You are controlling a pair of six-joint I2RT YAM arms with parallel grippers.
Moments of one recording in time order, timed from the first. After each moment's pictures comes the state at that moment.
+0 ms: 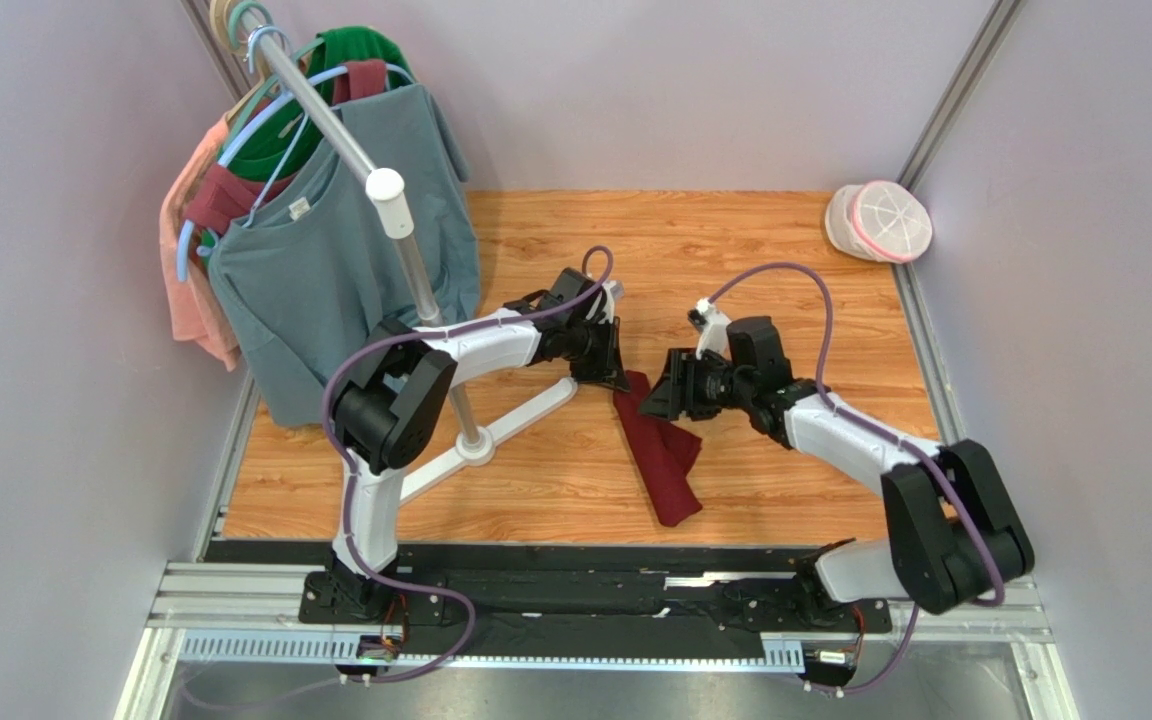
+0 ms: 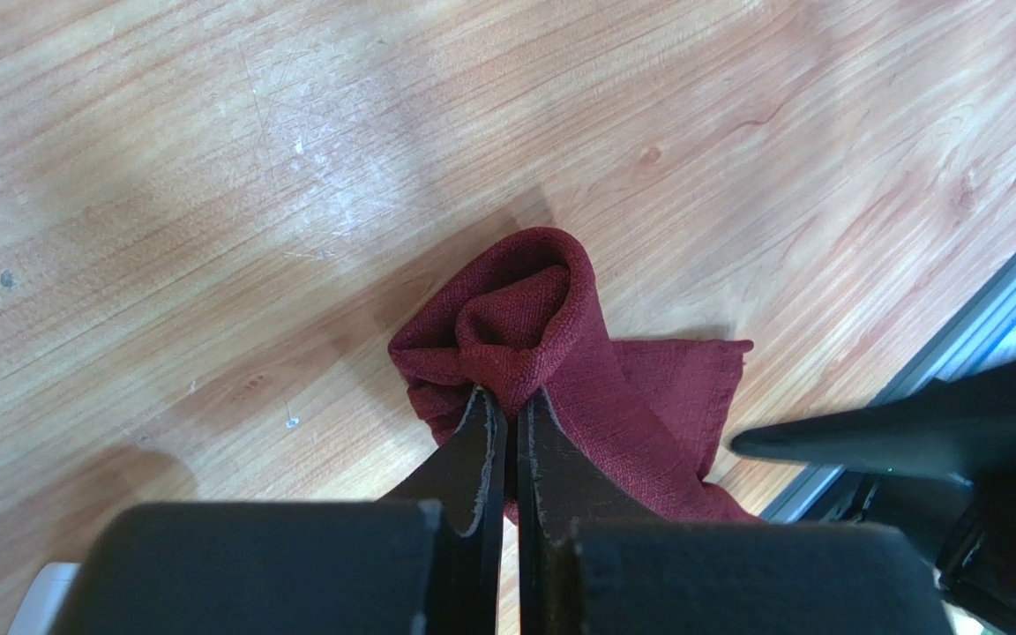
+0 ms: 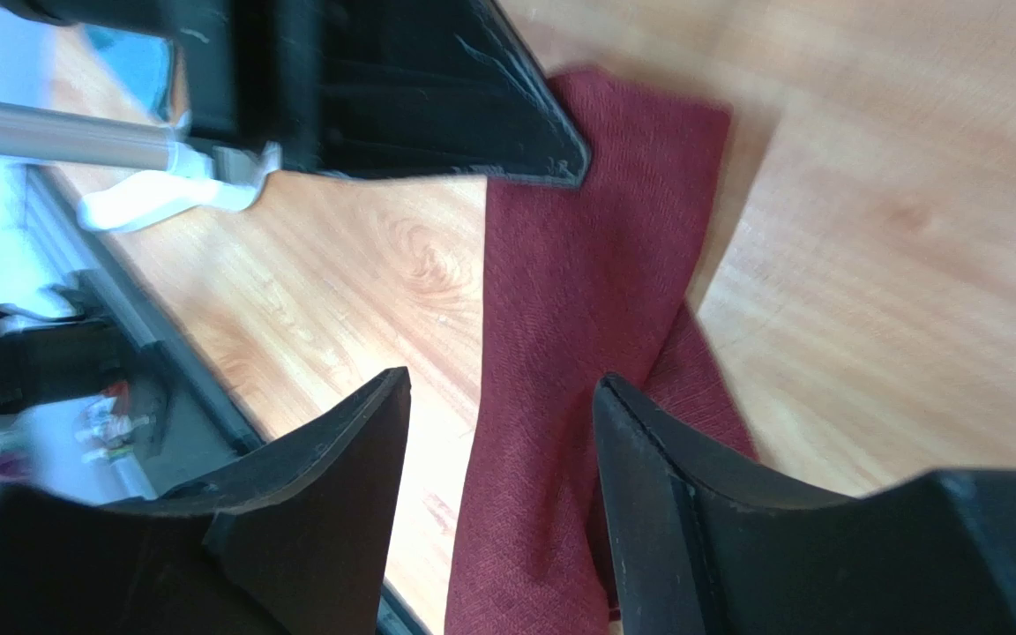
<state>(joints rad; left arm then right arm) -0.67 2.03 1.37 -0.25 0.39 -0.57 0.38 1.38 0.63 0.06 -0.55 0.43</state>
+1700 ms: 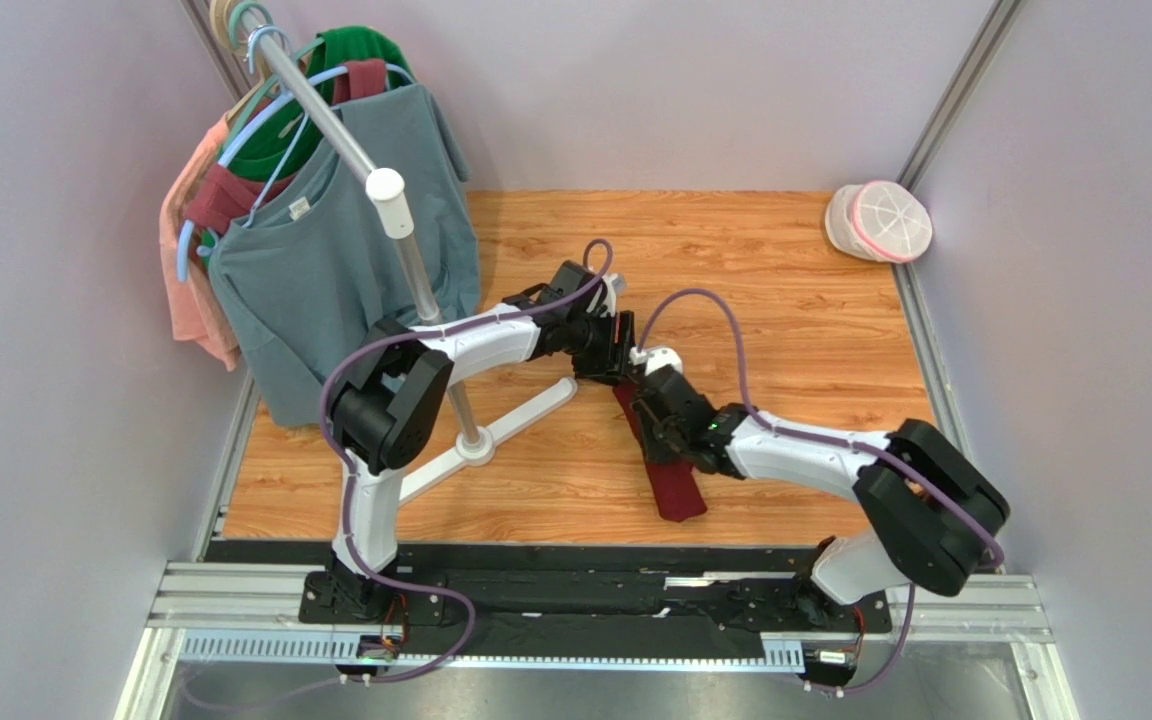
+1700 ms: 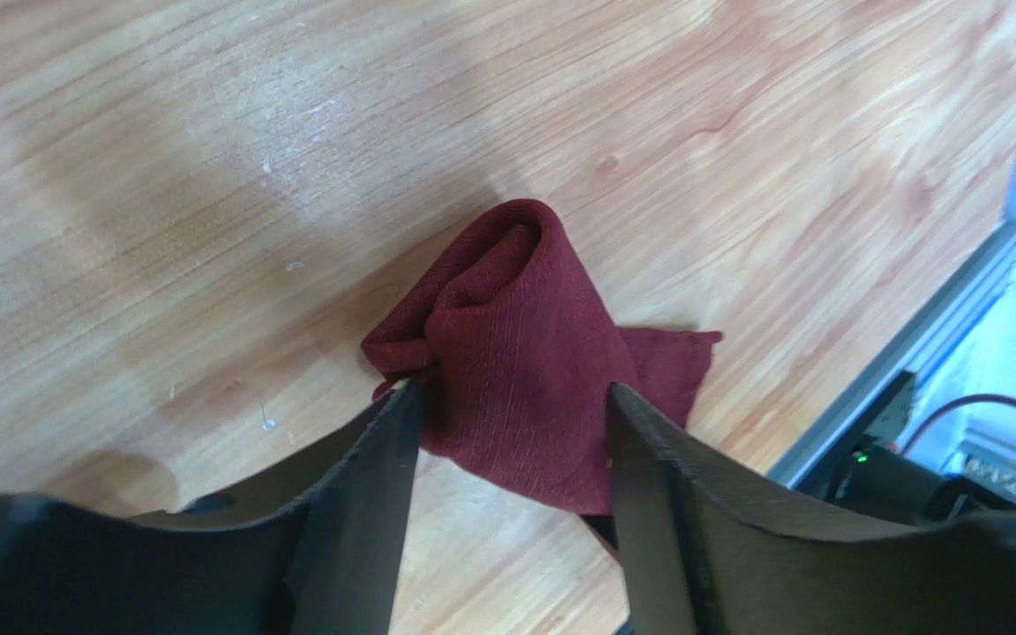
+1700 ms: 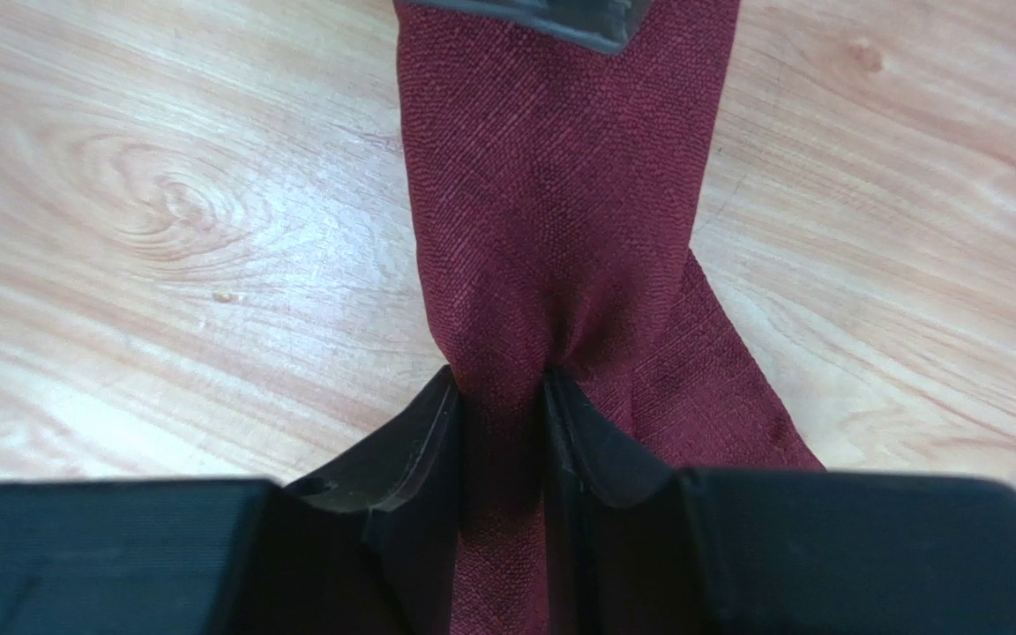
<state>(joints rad) -0.66 2.03 1.40 -0.27 0.41 -0.57 0.85 1.49 0.71 -0.17 0.28 0.41</state>
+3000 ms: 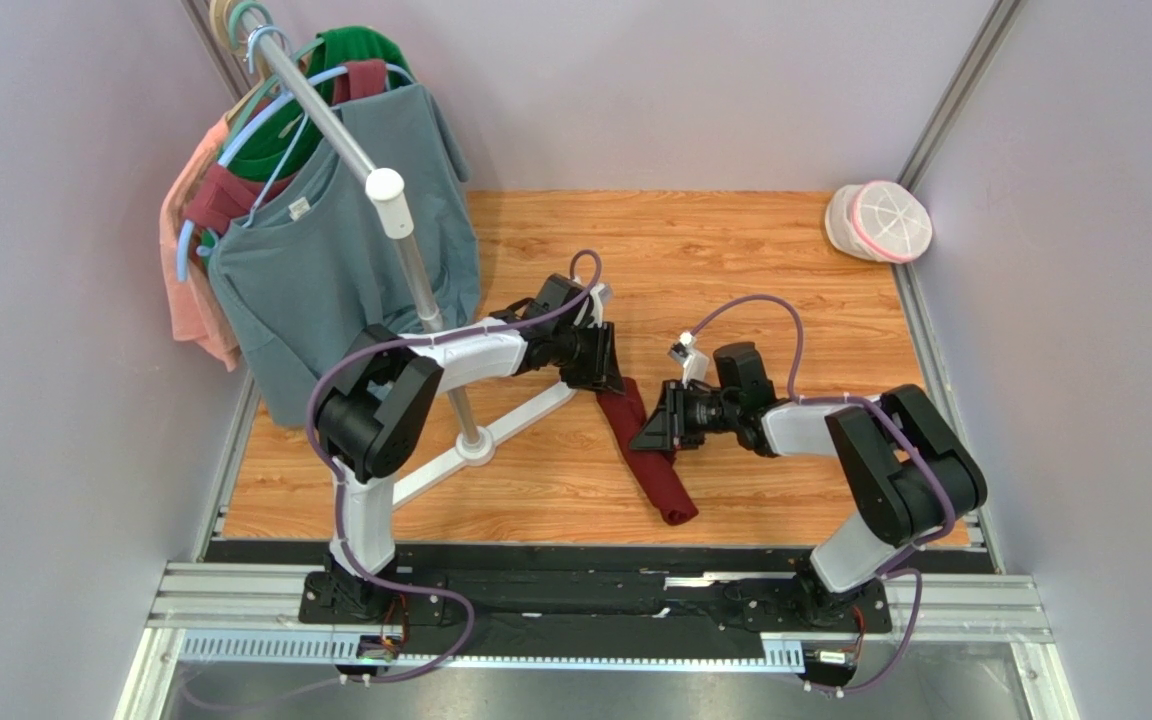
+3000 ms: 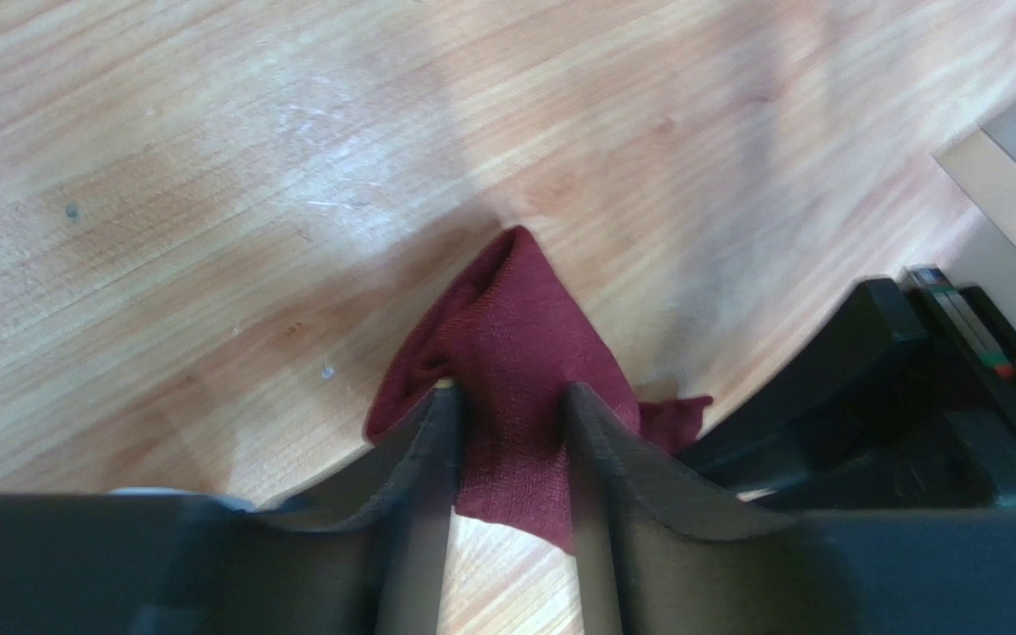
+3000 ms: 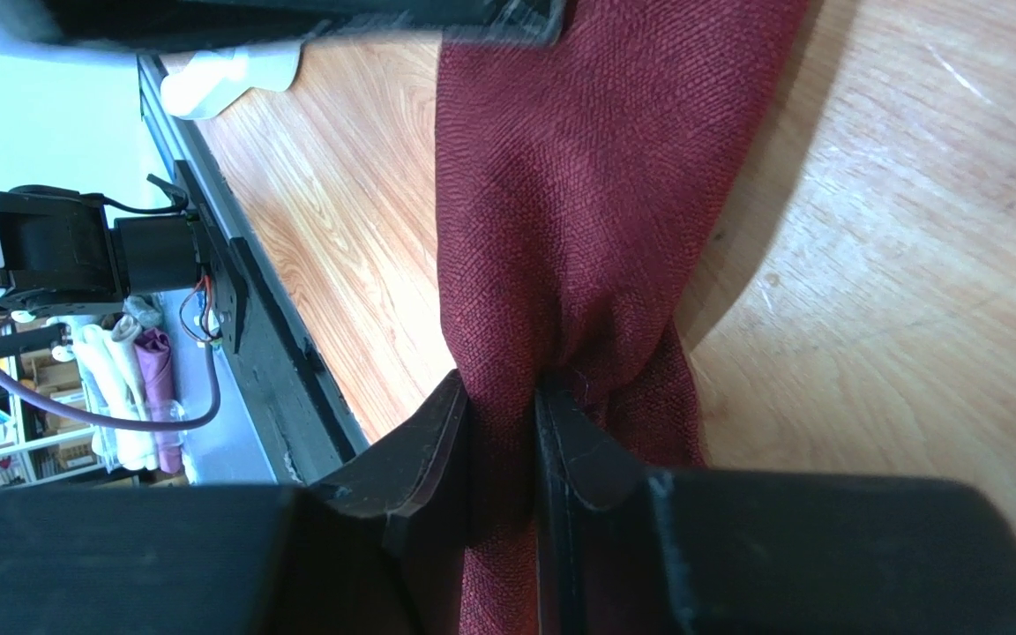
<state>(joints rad) -0.65 1.95 1.25 -0.18 0.39 -0.56 0.38 1.60 0.54 0.30 -0.78 0.52</state>
